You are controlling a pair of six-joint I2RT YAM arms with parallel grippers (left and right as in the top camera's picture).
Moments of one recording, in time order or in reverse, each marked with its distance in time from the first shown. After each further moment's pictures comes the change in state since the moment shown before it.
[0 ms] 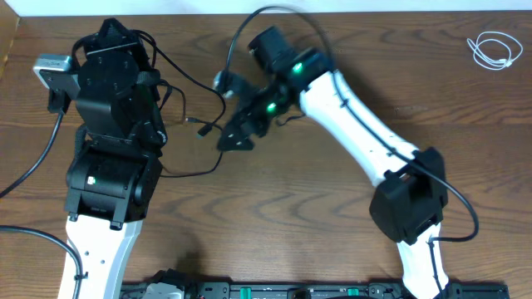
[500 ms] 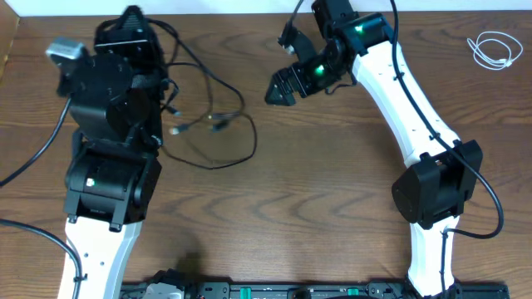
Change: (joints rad) left arm 0.000 -0.005 0.000 0.071 0.155 -0.017; right arm -0.250 0.001 0.164 -0.296 0.211 0.197
